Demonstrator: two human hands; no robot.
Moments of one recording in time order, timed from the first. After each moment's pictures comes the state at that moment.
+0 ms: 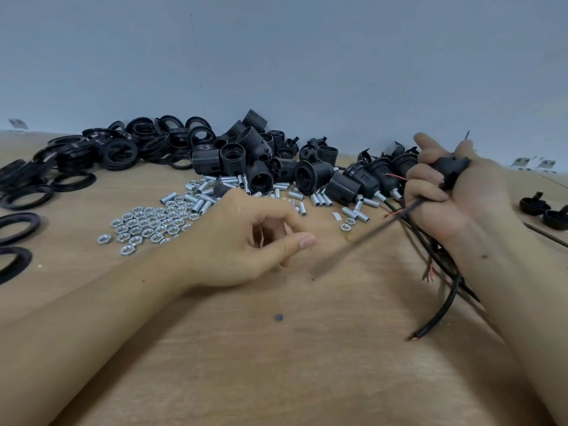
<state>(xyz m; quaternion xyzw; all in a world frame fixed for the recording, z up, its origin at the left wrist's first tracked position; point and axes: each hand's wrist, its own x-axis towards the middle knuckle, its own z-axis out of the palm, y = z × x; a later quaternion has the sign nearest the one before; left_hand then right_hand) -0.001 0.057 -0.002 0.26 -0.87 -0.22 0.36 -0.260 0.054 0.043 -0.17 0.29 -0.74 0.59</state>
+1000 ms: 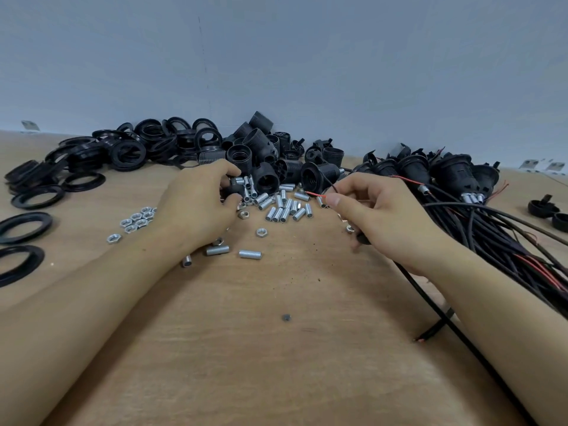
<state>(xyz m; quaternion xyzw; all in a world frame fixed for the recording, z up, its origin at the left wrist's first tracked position) 0.031 0.013 -0.007 0.59 -0.73 -0.02 0.33 -0.214 0.066 0.013 -0.67 0.52 -0.43 0.31</state>
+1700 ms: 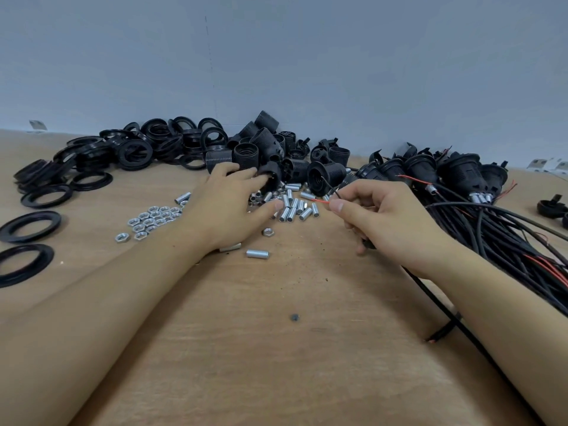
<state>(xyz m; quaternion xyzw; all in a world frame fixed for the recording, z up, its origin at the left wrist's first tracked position) 0.020 0.002 -0.014 0.55 -0.81 0.02 0.20 -0.213 0.061 0.004 -0.68 0.51 -0.43 0.31</state>
